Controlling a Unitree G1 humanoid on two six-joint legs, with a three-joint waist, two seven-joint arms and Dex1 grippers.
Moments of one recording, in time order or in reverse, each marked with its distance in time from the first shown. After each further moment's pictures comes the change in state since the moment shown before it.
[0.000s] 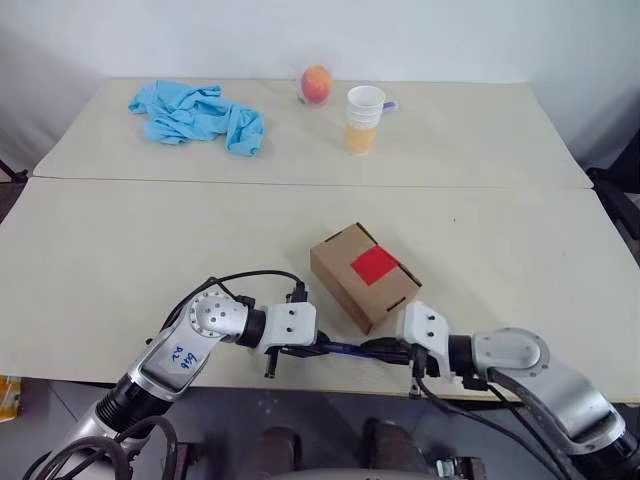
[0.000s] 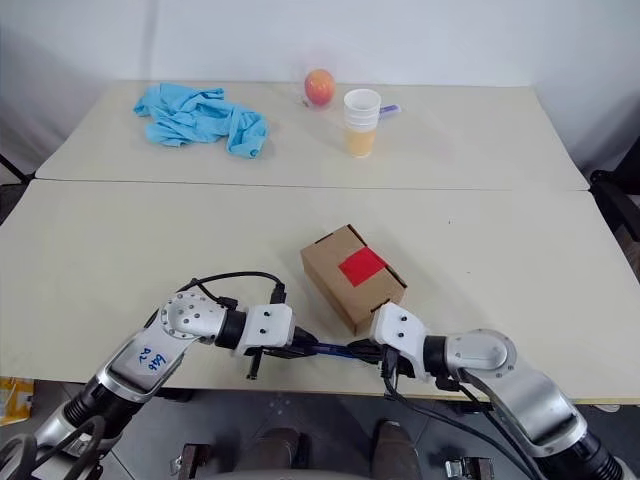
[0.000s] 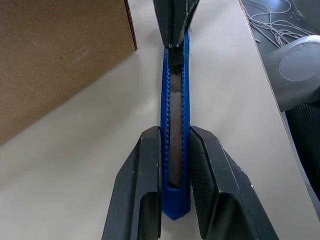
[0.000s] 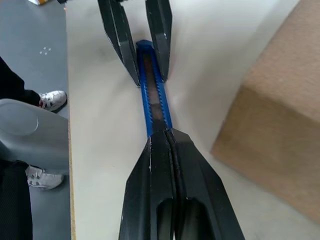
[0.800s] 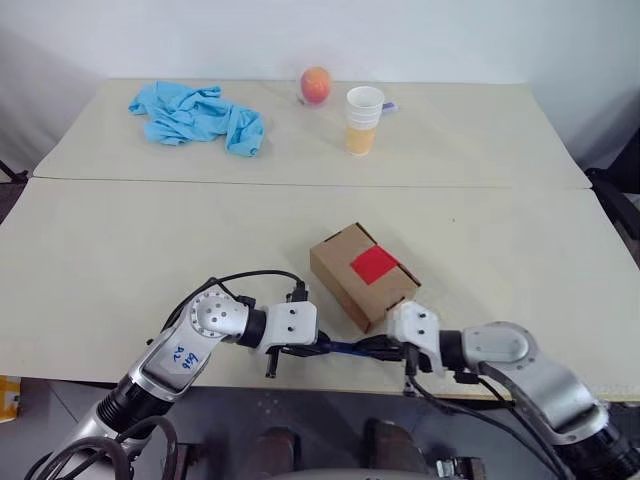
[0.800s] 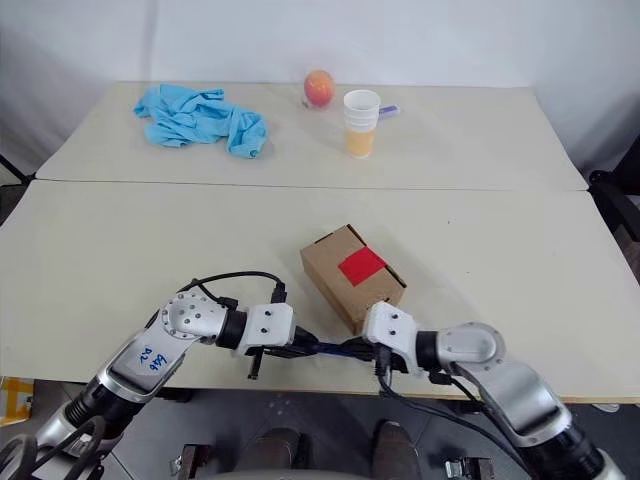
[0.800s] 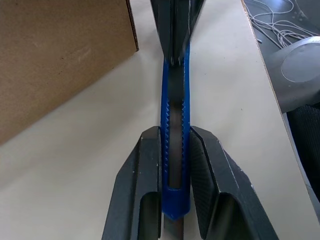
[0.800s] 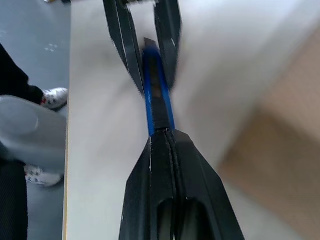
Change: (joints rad) left arm 0.002 -0.006 0.000 -0.007 0.006 0.019 0.007; right arm -0.094 0.086 0.064 0.047 -0.074 0.019 0.053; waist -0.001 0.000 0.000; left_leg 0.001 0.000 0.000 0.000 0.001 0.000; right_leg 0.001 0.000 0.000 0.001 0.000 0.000
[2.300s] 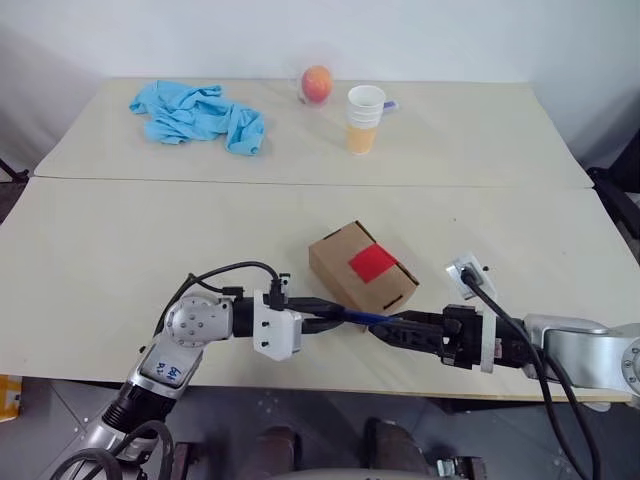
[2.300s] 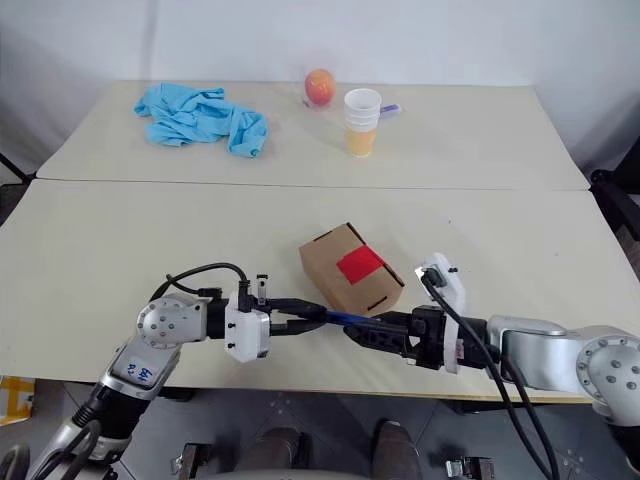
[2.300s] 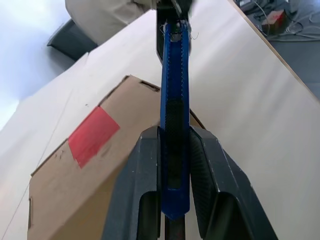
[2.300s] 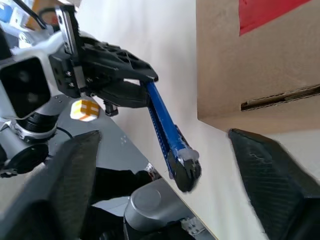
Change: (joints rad) left arm 0.052 -0.104 0.148 0.153 -0.013 -0.721 0.114; right arm -0.012 -0.335 -0.307 -0.060 1.651 0.455 -0.971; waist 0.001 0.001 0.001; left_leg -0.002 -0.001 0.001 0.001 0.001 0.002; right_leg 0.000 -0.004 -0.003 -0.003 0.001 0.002
